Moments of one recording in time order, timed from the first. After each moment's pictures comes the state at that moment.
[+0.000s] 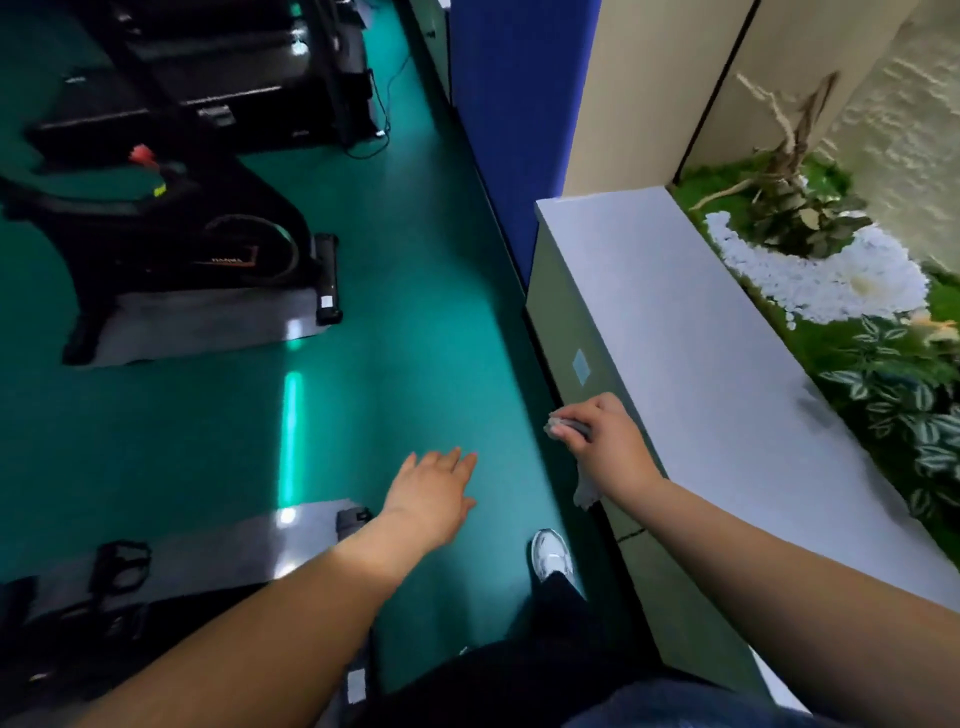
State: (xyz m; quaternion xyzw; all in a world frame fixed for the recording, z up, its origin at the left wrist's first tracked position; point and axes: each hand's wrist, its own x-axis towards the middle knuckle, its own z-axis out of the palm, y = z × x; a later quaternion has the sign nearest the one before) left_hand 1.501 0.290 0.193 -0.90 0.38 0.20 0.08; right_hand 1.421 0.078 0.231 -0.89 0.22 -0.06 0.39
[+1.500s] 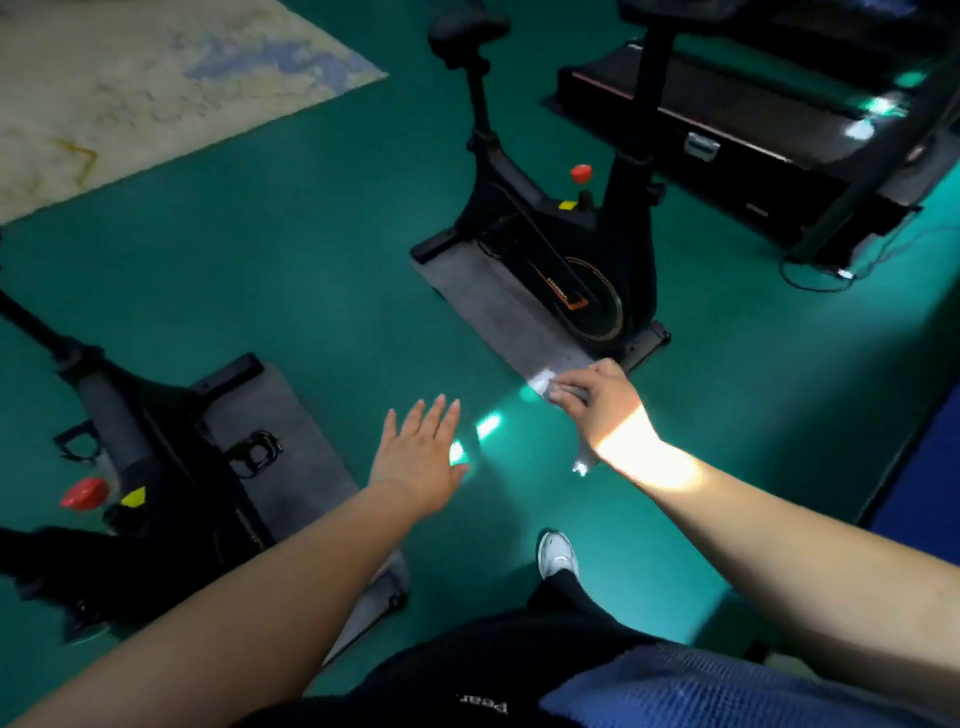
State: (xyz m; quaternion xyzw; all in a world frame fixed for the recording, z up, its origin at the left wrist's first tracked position) left_hand 1.922 0.393 0.200 -0.96 -0.20 0.17 -0.03; right_hand 2.082 0.221 0.236 -0.89 -0.27 0.13 0.35
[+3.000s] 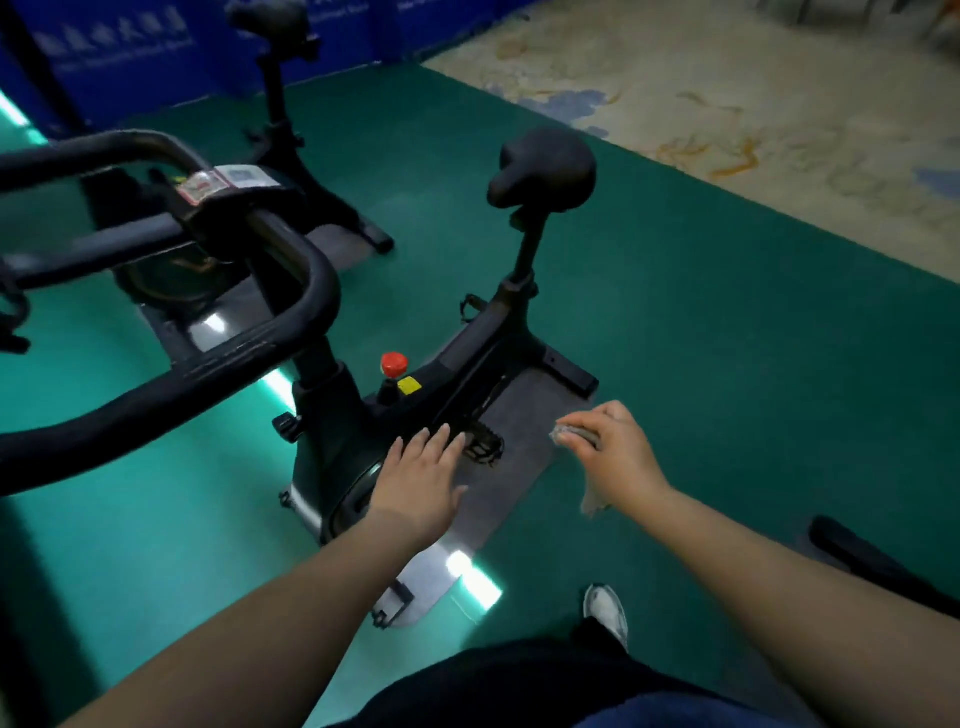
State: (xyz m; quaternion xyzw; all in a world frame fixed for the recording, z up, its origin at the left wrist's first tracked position) left_hand 1.892 0.605 0.203 -0.61 -0.78 0.08 -0.14; right_hand 2.098 0.732 0.228 -0.50 -0.75 0.39 0.16
